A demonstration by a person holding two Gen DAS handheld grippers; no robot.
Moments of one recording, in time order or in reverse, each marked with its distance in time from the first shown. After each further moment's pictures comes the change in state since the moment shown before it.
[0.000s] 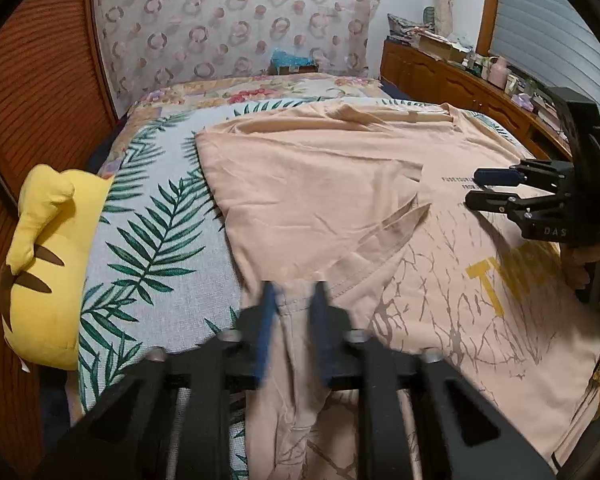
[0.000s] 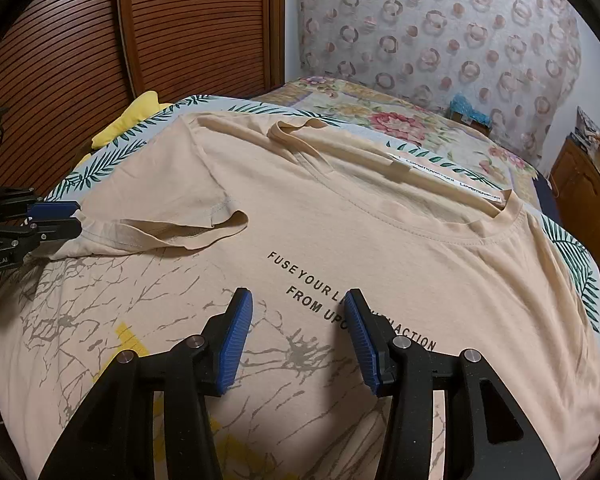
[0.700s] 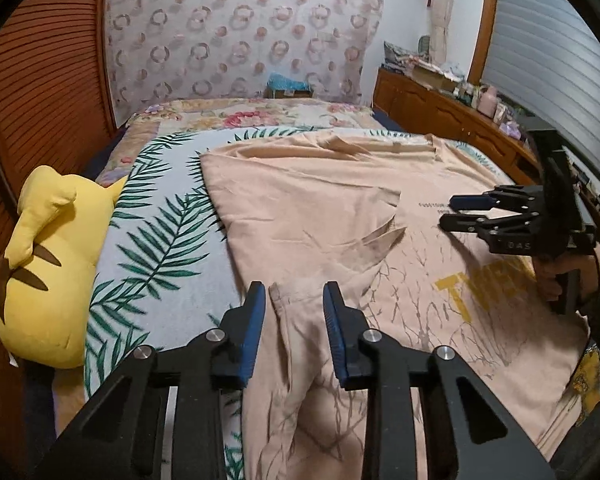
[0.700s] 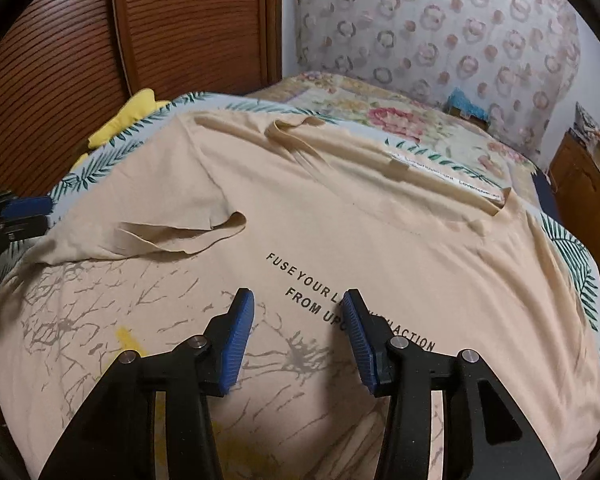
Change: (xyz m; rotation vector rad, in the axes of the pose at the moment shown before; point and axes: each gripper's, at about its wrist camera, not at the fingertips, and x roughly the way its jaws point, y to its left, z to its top) left arm -0.019 0.003 -0.001 -0.046 -0.068 -0.055; right arm 0.003 0.008 0.005 0.004 0.016 0.000
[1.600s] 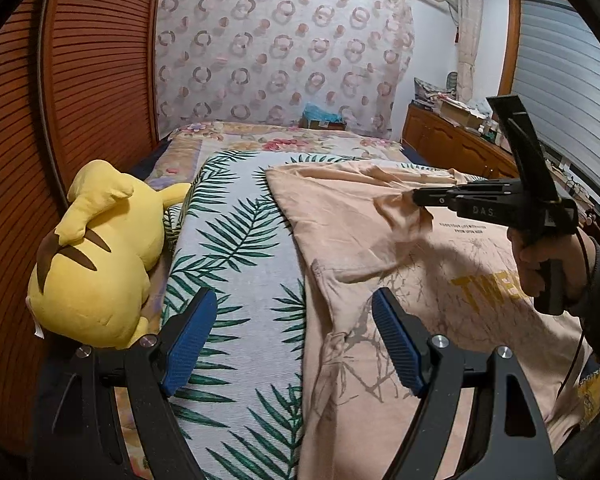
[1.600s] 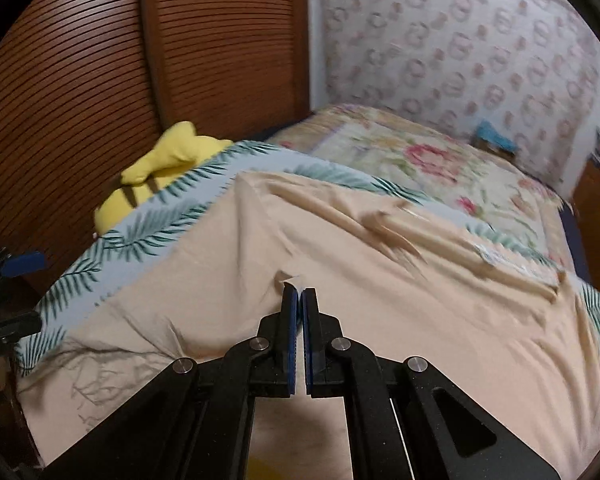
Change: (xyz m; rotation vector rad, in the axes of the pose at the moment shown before) left arm -0.057 0.028 -0.036 -0.084 -0.130 0.089; right arm 0.020 0.030 0.035 -0.017 -0.101 0.065
